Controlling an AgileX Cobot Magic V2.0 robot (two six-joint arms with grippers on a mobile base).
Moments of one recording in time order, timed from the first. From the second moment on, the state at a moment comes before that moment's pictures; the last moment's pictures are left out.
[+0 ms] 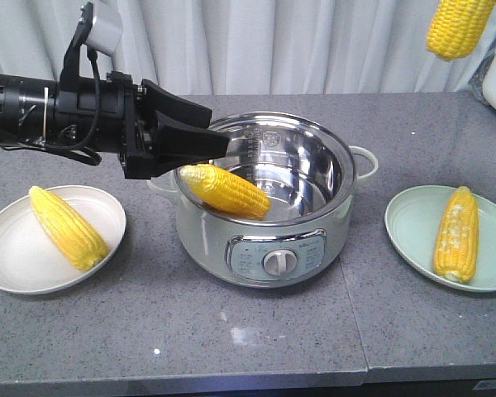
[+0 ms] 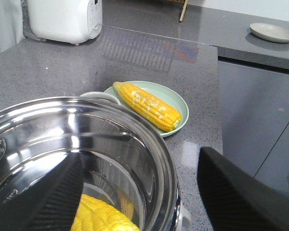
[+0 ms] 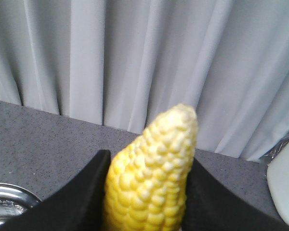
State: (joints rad) left arm -0.20 1.59 -1.31 1.79 -1.05 -1.67; right arm 0.06 1.59 -2.08 0.06 0.92 -0.25
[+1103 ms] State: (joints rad) left arm -0.20 1.61 -1.19 1.79 -0.90 -1.54; right arm 0.06 1.59 -2.08 0.06 0.92 -0.25
